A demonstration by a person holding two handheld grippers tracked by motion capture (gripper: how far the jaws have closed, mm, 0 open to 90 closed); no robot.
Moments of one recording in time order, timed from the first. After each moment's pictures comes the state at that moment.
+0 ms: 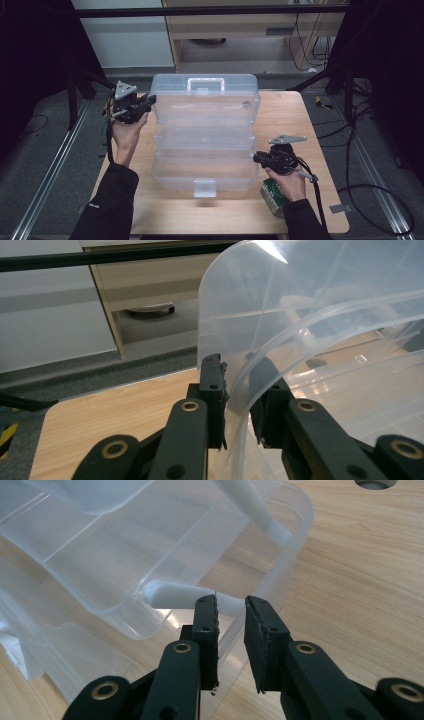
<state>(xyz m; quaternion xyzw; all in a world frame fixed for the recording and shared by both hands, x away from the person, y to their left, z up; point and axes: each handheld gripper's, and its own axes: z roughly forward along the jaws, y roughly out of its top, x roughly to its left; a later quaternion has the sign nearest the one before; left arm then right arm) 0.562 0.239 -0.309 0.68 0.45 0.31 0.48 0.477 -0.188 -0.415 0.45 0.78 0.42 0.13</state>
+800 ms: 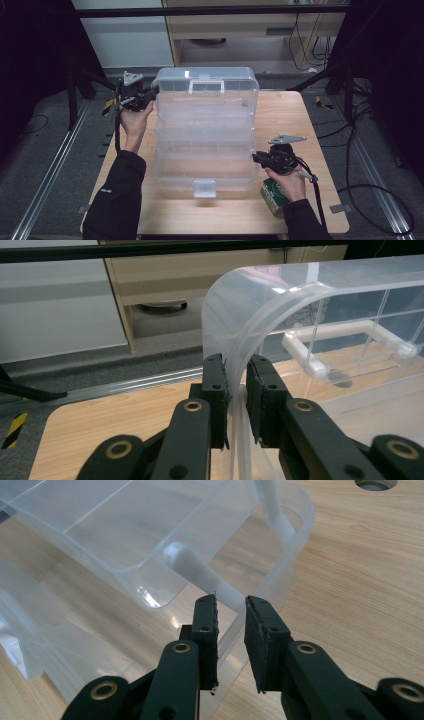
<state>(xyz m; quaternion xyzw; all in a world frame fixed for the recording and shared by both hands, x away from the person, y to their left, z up) 0.605 0.229 -0.309 0.67 0.48 0.32 0.46 0.477 -0.187 -0.415 0.45 0.78 0.41 0.13</state>
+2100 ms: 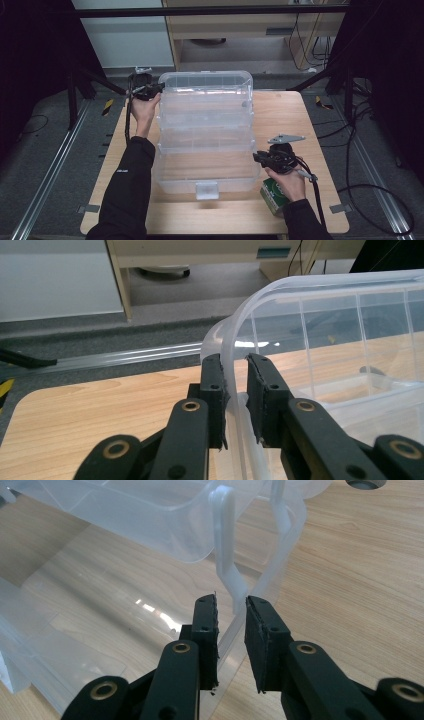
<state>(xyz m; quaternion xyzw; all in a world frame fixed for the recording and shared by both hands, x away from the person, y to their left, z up) 0.679 0.228 -0.343 0.68 0.52 0.28 0.43 0.478 -0.186 -0.414 0.46 0.78 0.40 0.15</state>
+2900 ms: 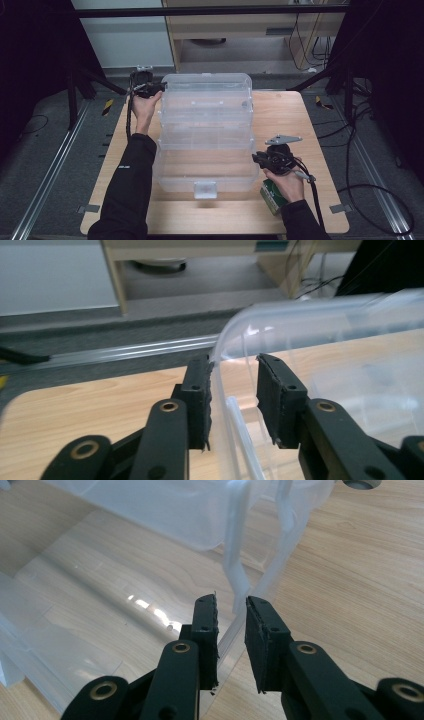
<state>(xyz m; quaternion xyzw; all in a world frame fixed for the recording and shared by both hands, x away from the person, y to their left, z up) 0.692 0.235 -0.346 0.69 0.53 0.27 0.42 0.475 -0.179 -0.412 0.46 0.79 0.39 0.16</state>
